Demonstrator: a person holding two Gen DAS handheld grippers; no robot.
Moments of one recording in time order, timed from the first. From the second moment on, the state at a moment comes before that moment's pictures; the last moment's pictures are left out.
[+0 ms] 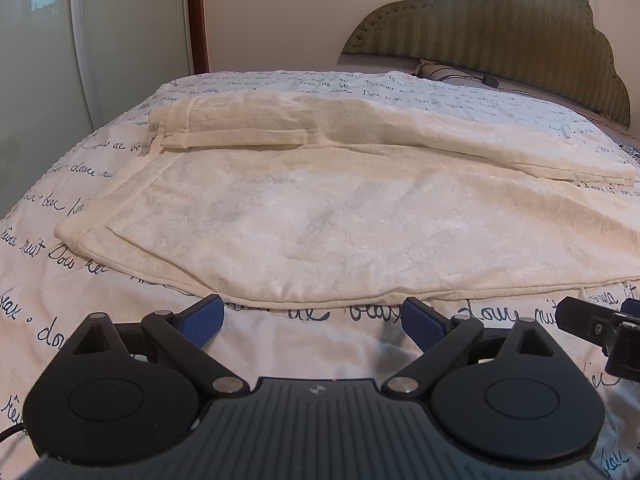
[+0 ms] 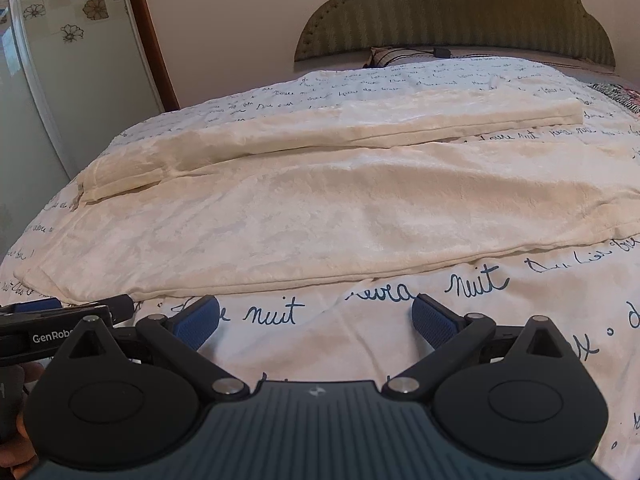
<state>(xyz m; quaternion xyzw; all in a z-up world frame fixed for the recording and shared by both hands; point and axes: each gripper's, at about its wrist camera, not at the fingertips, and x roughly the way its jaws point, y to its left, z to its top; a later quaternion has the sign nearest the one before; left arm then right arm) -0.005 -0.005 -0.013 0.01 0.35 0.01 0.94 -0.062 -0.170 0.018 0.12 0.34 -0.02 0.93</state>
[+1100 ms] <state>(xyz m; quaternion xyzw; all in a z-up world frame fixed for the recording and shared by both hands) -0.006 -0.009 -0.023 0.03 0.36 0.02 0.93 -0.065 -0.166 0.015 0.11 0.35 -0.02 0.93</state>
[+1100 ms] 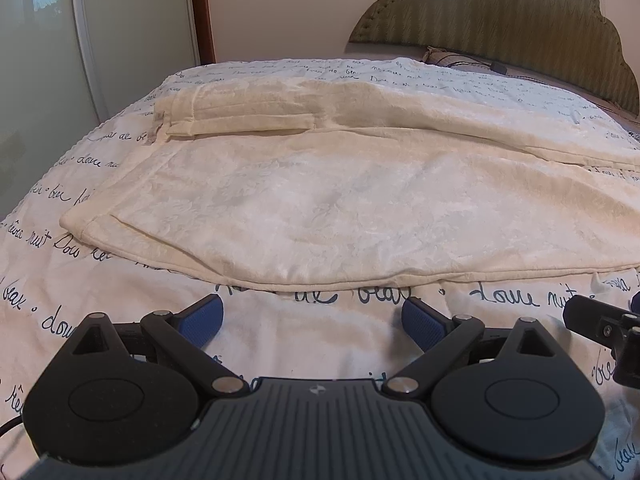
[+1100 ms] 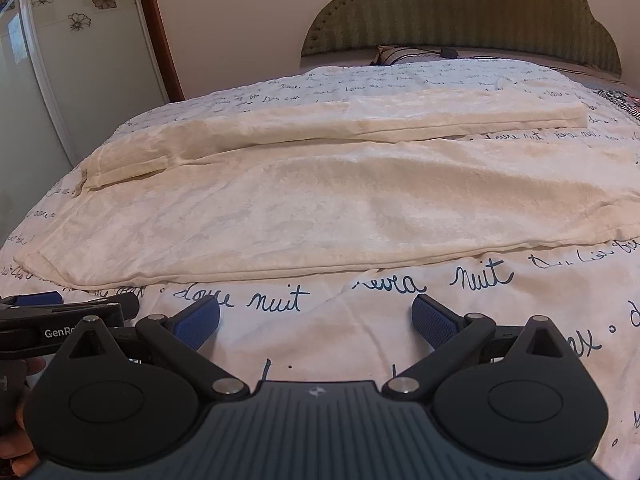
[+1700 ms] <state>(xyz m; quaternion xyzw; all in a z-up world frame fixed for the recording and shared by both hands) -0.009 -0.009 -0.021 0.03 0.37 0.03 0.93 -0.066 -0.165 0.016 0.11 0.35 -0.01 0.93</state>
